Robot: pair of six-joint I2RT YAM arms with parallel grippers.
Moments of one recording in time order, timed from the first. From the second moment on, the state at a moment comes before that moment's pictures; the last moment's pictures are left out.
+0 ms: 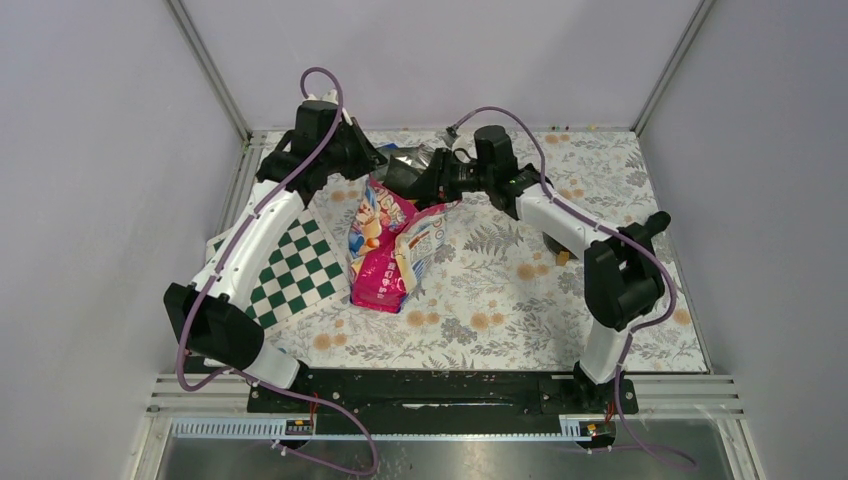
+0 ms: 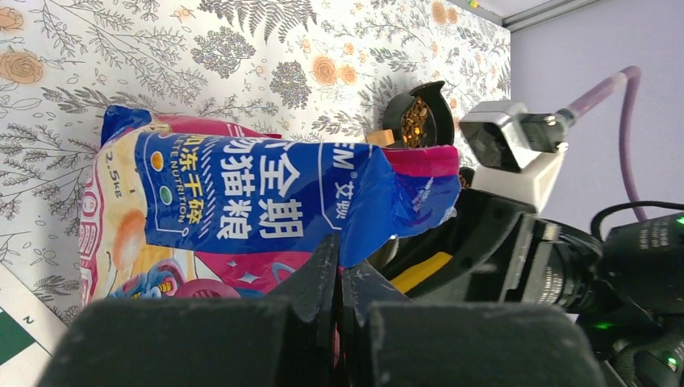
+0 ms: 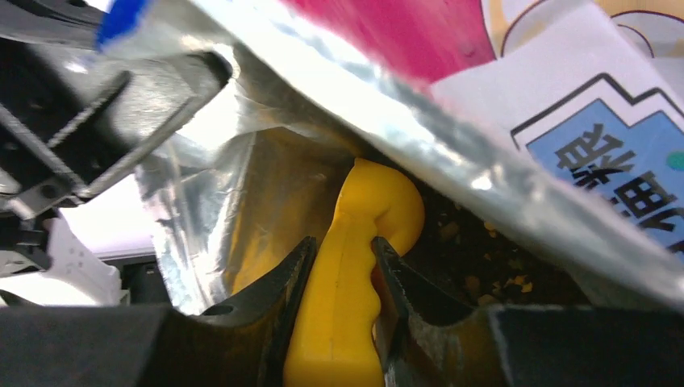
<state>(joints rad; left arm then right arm) -0.34 1.51 1.57 -0.60 0.16 -0.70 0.53 1.83 1.42 0.01 -0.83 1.02</state>
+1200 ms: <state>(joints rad) -0.29 1.42 1.54 -0.63 0.10 -0.63 0.34 1.64 1.20 0.52 -0.82 1.56</state>
